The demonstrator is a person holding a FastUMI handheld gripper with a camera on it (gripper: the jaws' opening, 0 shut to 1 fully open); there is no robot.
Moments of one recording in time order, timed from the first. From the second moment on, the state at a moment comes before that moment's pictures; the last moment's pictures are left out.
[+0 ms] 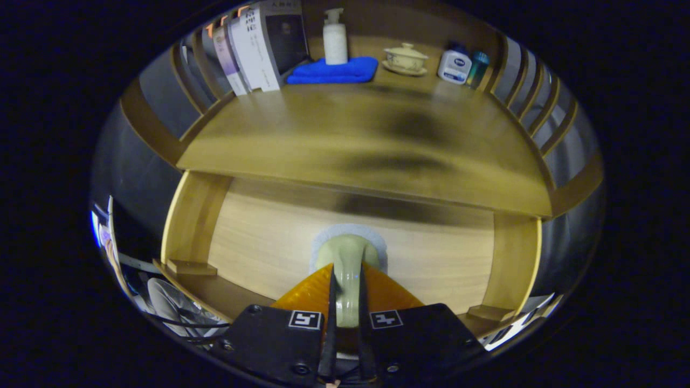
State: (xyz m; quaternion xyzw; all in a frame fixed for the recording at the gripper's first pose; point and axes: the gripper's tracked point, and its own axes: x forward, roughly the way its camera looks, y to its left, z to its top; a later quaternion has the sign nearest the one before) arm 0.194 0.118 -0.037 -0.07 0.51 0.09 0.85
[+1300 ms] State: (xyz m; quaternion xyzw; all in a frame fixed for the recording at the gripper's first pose) arm 0.351 0.107 0.043 -0.02 0.50 0.03 0.87
